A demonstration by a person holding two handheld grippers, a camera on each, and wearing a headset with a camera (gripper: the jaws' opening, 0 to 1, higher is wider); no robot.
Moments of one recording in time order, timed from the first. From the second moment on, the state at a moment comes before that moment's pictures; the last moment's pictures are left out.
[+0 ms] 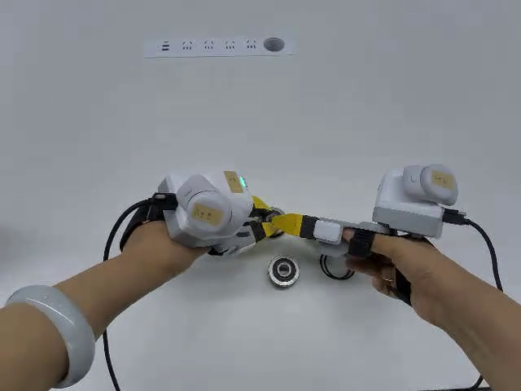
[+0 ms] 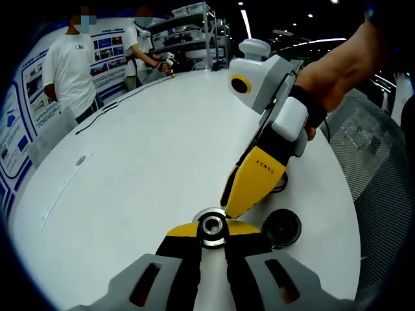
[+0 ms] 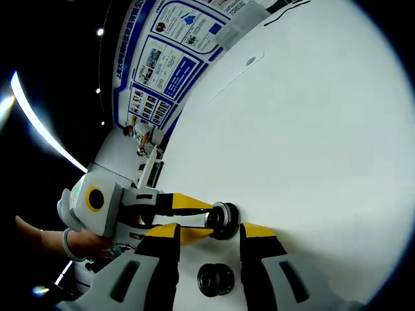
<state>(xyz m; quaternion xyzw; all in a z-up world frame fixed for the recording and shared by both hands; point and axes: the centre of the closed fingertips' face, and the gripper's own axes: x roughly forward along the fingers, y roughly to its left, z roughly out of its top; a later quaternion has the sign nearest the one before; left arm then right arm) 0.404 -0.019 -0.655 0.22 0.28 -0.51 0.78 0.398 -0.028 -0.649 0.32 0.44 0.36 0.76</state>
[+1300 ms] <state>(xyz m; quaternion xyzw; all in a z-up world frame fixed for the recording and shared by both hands) 0.404 -0.019 -0.654 0.21 0.27 -0.51 0.78 0.399 -0.024 -0.649 0.32 0.43 0.36 0.76</state>
